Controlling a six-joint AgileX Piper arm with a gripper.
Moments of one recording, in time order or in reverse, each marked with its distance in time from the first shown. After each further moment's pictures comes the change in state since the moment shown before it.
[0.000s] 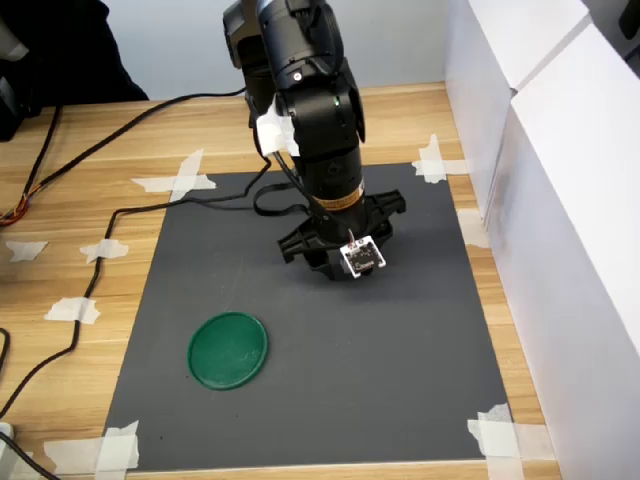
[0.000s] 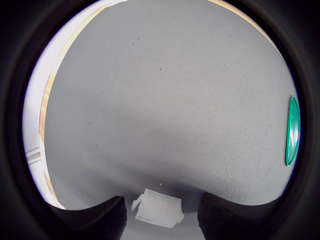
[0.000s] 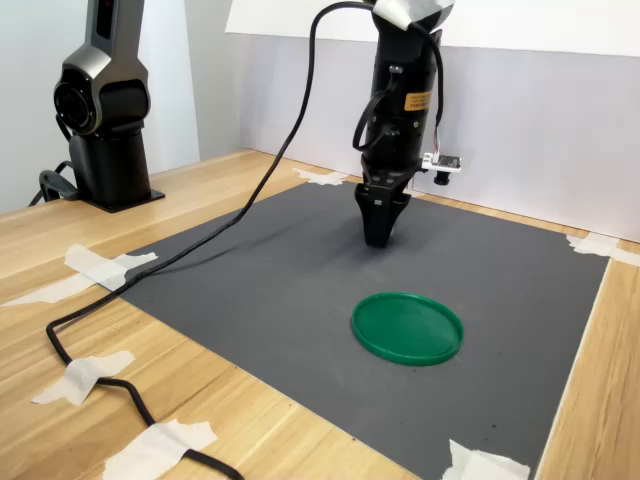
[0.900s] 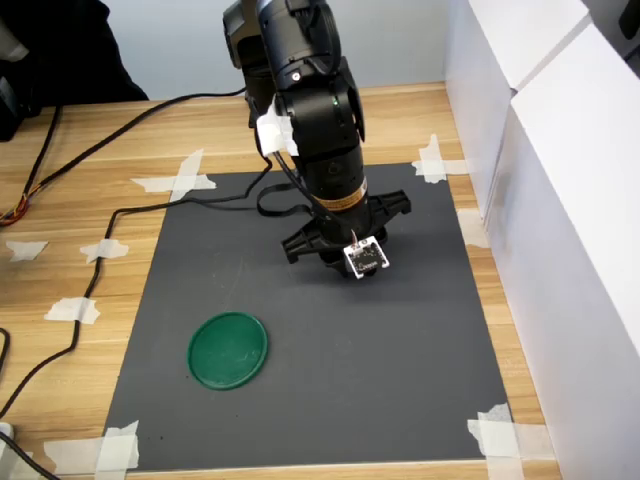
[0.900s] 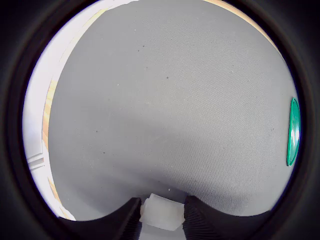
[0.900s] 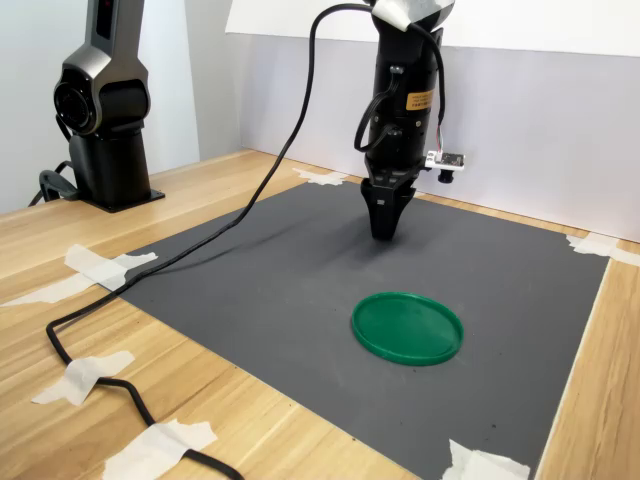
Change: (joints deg) arm 0.0 0.0 0.0 1.4 -0.8 0.0
